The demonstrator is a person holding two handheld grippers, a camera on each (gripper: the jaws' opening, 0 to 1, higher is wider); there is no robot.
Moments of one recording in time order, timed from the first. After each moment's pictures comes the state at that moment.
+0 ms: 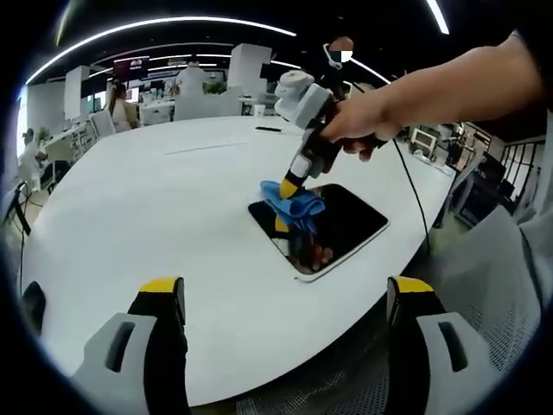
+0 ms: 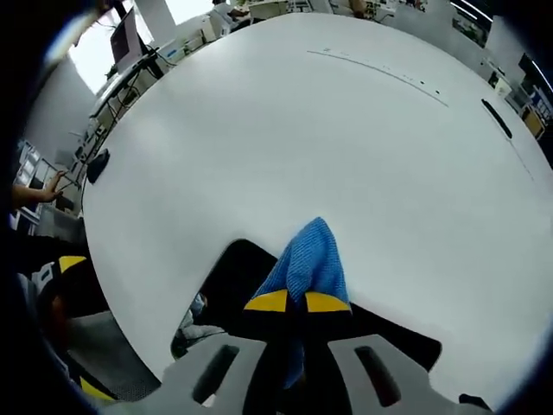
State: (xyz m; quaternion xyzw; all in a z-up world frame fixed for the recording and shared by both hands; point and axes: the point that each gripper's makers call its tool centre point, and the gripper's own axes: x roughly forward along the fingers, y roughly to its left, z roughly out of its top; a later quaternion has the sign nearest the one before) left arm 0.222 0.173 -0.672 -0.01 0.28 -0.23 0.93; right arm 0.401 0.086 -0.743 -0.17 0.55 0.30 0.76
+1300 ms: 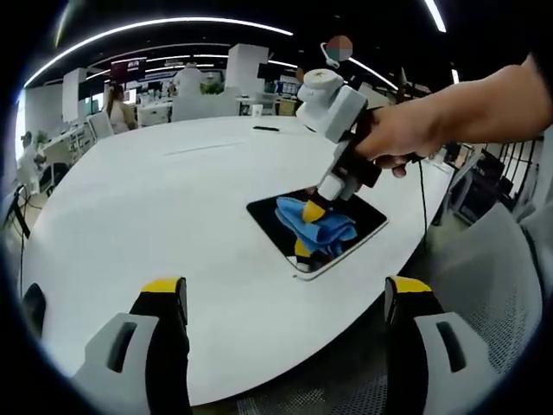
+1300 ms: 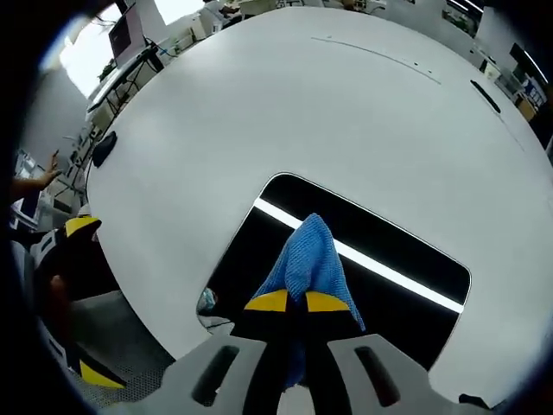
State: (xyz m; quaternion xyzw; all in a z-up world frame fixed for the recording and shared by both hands) left arm 0.219 0.172 -0.672 -0.01 0.27 -0.23 0.93; right arm 0.327 0.075 -0.744 -0.16 0.57 0.29 0.75
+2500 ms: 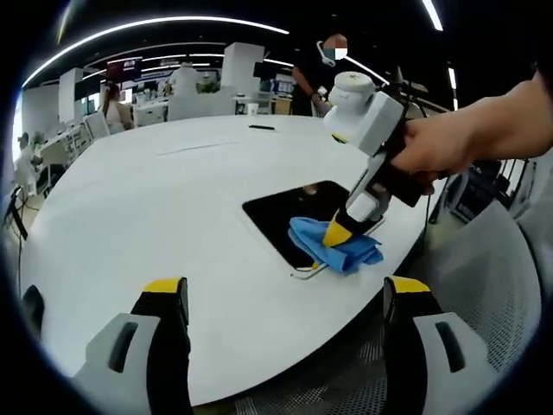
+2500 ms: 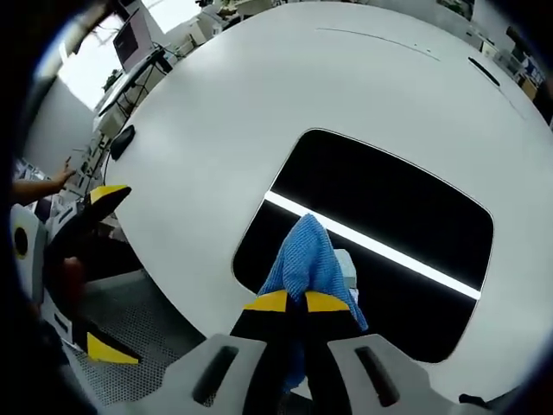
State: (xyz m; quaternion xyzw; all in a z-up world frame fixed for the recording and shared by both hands) left arm 0.220 0.172 -0.674 -0.01 0.27 -0.24 0.93; right arm 0.266 0.070 -0.739 -0.12 0.59 0.30 0.74
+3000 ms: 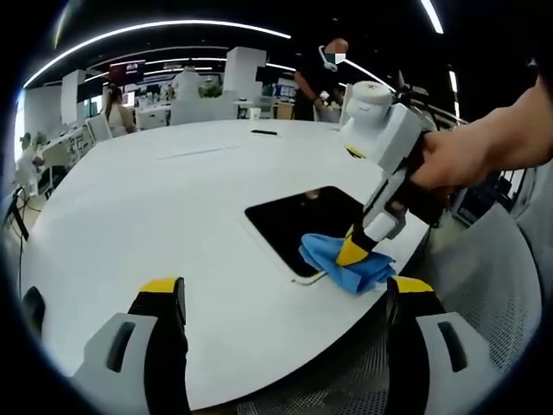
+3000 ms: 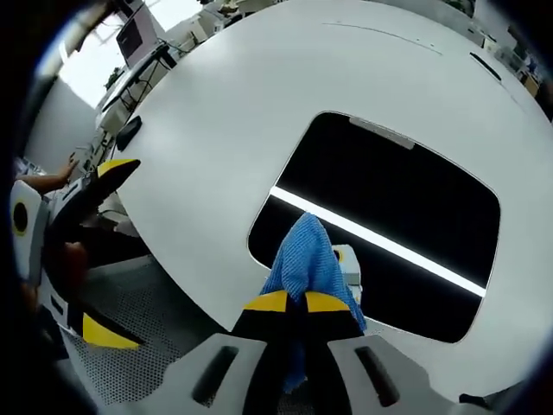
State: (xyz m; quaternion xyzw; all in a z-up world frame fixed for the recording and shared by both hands) left arm 0.223 0.170 -0.668 -0.01 0.26 -0.24 0.93; right arm 0.239 0.069 -0.745 -0.11 0.60 0.31 0.73
